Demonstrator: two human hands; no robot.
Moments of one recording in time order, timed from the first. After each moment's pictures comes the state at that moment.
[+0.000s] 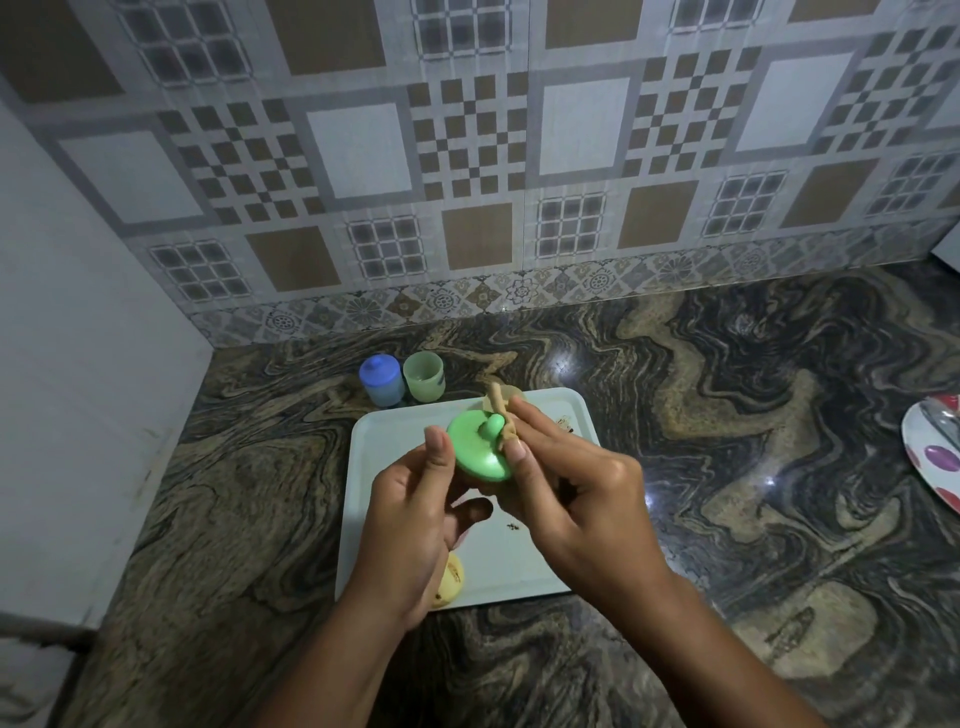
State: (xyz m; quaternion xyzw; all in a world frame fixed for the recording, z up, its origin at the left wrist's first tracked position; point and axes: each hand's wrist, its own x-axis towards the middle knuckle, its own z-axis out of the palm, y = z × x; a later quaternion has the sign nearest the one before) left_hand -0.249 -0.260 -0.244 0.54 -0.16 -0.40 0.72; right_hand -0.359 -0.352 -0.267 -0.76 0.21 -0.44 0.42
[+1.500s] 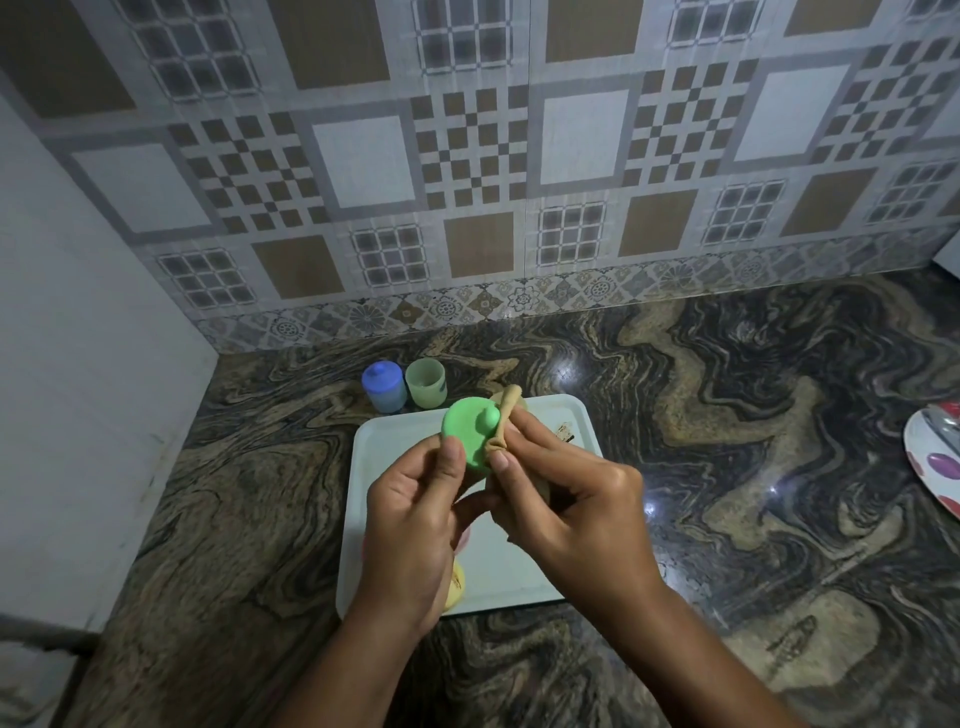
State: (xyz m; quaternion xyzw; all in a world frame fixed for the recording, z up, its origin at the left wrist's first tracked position) left_hand -0.257 -0.262 -0.242 0.53 -0.18 -0.36 0.75; right_hand -0.357 -0.344 -0.264 -0.73 0.23 -0.45 0.46
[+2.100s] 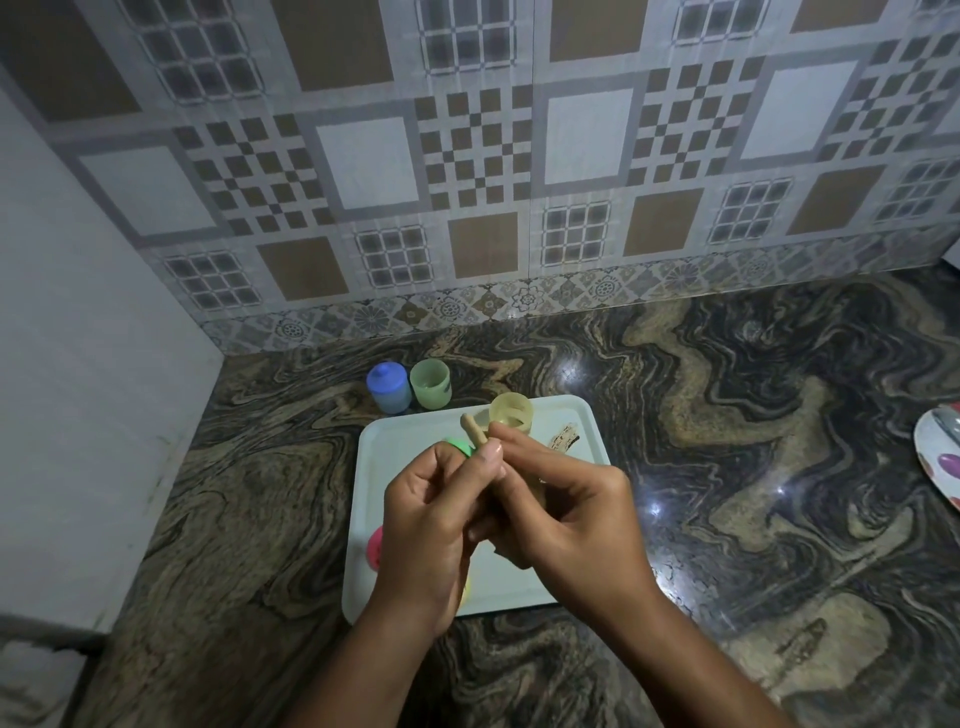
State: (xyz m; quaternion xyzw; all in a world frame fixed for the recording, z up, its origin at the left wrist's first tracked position) left_hand -0.261 -0.264 -0.240 0.53 -0.17 -0.37 0.74; right_hand -0.353 -0.334 -0.260 -0.63 0.25 -0.36 0.64
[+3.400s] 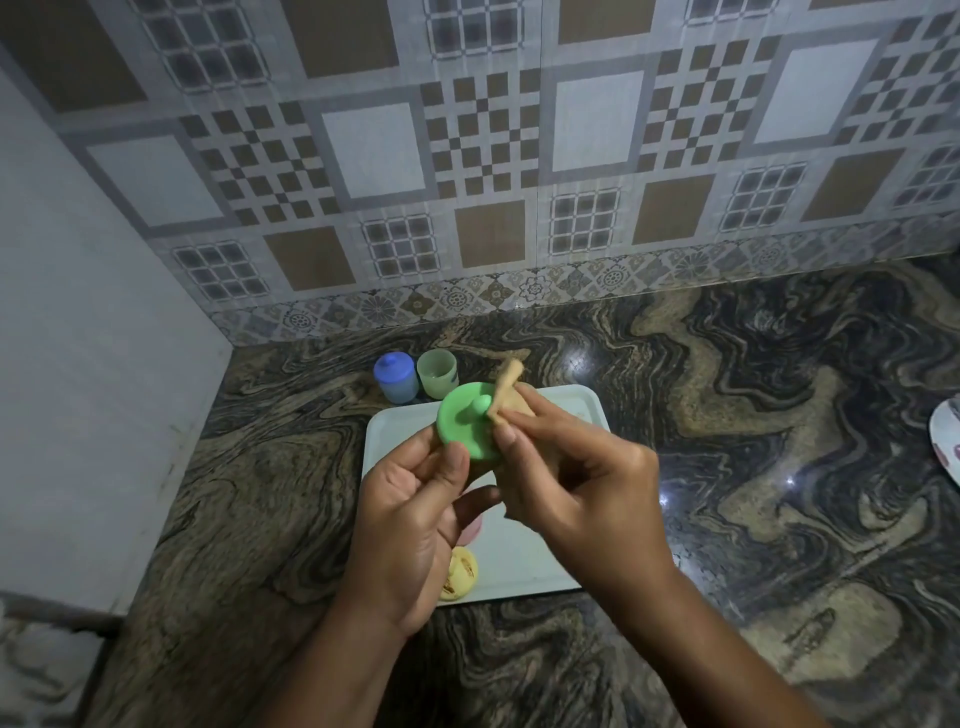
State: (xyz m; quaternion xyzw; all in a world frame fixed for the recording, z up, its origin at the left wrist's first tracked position) left_hand -0.245 -0.247 -0.239 0.51 -0.19 -0.40 0.74; right_hand -0.351 -0.343 -0.257 -0.70 0.23 -0.47 0.49
